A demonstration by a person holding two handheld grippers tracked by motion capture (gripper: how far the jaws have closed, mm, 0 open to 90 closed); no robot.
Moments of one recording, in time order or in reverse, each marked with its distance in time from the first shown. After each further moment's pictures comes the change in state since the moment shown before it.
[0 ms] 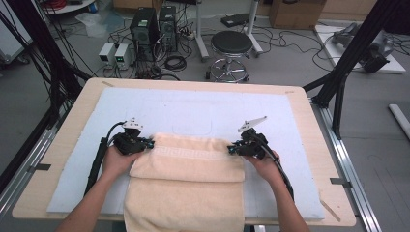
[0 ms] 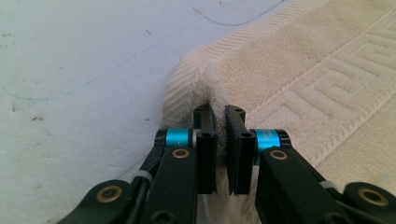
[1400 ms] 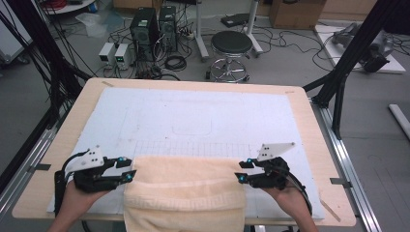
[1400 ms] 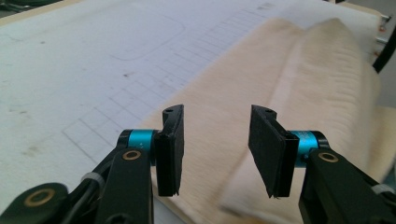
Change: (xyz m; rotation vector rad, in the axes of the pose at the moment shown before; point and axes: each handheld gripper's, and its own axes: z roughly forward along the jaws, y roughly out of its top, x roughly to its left) left arm -0.059 -0.053 -0.113 -0.253 -0.125 0.149; right arm 0.074 -0.040 -0.079 -0.133 0.084 -0.121
